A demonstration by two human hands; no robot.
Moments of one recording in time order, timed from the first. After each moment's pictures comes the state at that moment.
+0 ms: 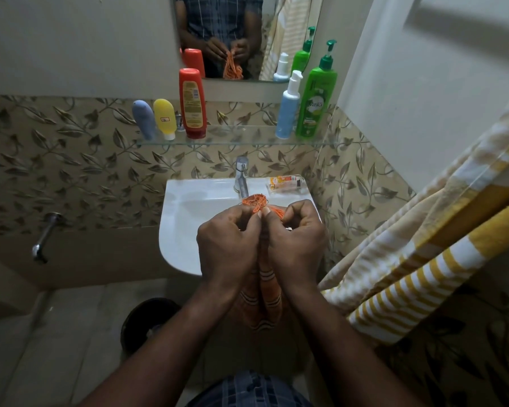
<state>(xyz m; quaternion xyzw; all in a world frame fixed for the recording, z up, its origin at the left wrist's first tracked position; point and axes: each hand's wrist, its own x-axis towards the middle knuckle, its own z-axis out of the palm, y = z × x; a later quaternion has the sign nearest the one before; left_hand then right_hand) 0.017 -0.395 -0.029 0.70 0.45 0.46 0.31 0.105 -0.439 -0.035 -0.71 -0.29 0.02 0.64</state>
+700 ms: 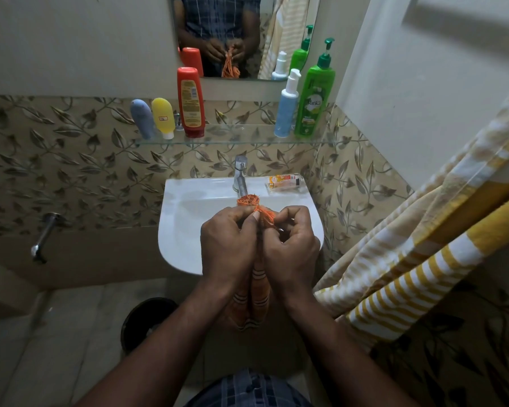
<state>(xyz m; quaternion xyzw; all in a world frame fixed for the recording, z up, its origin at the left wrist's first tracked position) 0.017 -0.389 -0.033 0.70 0.46 0.43 0.35 0.095 -0.451 -0.043 -0.71 -0.32 0.06 0.62</state>
